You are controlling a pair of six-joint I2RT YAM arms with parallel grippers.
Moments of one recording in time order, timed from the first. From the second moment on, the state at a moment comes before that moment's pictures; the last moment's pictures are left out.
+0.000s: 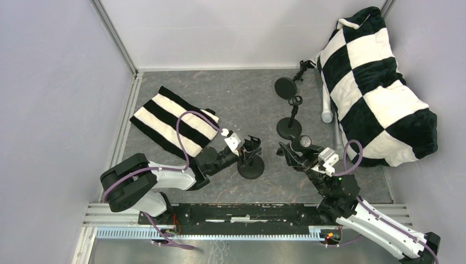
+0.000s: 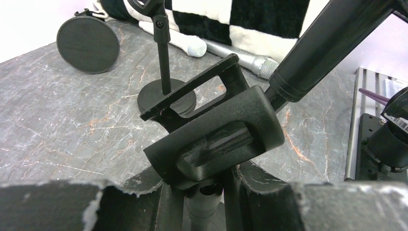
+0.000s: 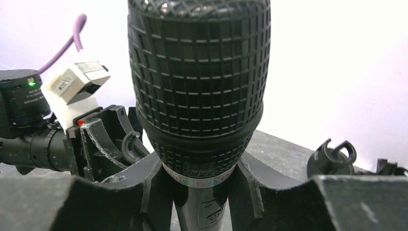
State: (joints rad) left arm -1.01 1.44 0.42 1.11 0.03 -0.07; right arm 0.93 0.22 0.14 0.55 0.21 -0.15
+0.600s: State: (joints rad) left arm -1.00 1.51 0.46 1.15 0.21 -0.15; right arm 0.93 0.30 0.17 0.83 -0.04 -0.20
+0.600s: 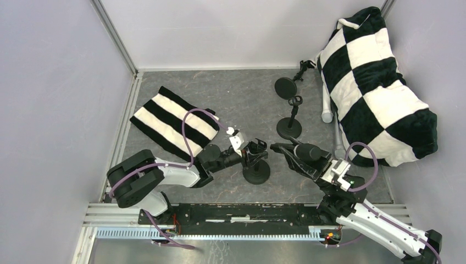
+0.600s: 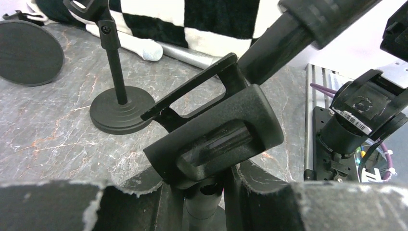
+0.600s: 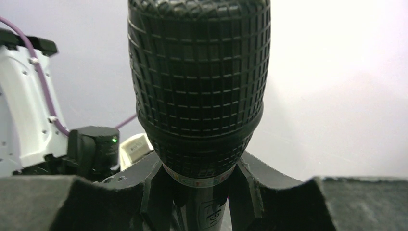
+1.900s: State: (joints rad) left arm -0.98 1.59 0.47 1.30 0.30 -0.30; right arm 0.93 0.47 0.19 1.04 -0.22 -0.15
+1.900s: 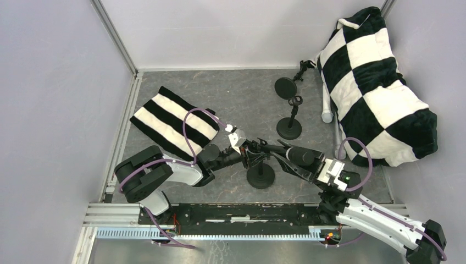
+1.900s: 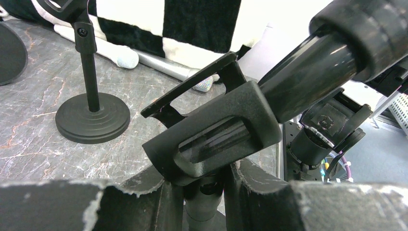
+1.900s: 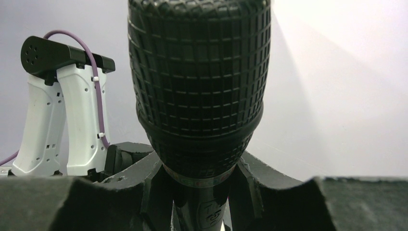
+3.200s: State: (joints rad) left arm -0.97 1.59 0.49 1.27 0.32 -0.30; right arm 0.93 0.56 0.16 1.04 -0.22 -0.29
